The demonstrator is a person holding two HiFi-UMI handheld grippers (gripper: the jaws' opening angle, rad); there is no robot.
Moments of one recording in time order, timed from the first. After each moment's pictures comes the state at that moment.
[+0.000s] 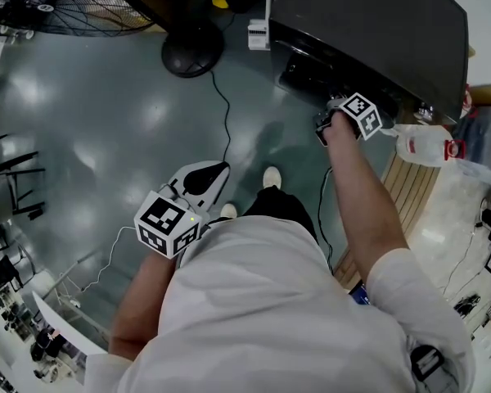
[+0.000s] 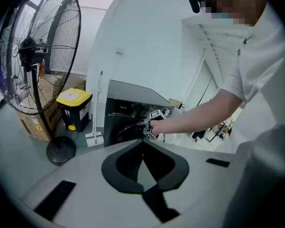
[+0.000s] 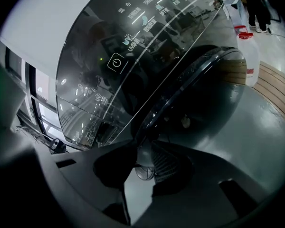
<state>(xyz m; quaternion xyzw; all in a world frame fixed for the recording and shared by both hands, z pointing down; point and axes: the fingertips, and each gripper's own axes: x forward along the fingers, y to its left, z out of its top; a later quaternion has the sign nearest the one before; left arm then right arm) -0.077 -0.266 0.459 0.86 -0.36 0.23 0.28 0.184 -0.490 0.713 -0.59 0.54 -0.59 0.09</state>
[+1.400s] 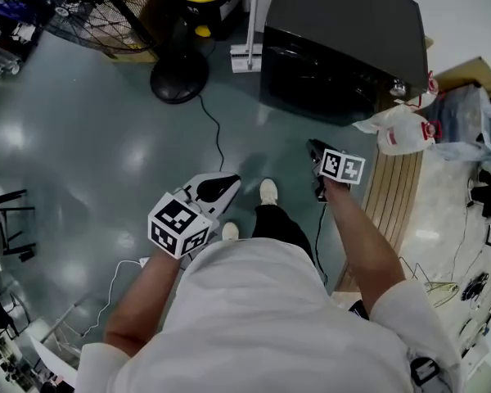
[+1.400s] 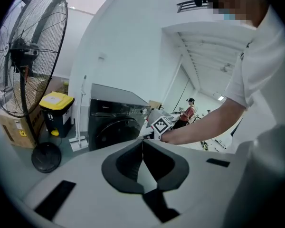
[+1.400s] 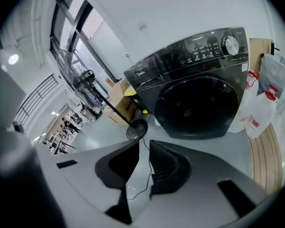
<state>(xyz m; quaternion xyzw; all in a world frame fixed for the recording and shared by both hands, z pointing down) -0.109 -0.170 0.438 0.92 -0.25 0.20 0.24 0.107 -0.268 0.647 -0.52 0.71 -0.45 -0.16</state>
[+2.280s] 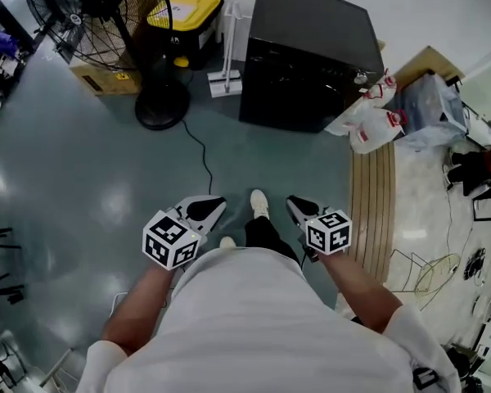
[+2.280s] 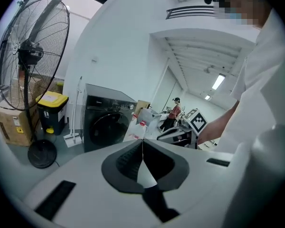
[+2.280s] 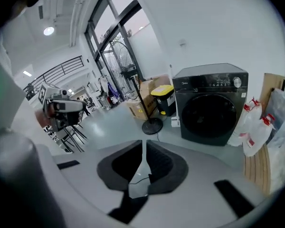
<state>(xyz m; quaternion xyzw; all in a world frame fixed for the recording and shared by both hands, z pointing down) -0.194 -0.036 0.438 0.94 -0.20 0.18 0.23 -0.025 -0.016 0.526 -0.47 0.79 -0.33 -0.20</state>
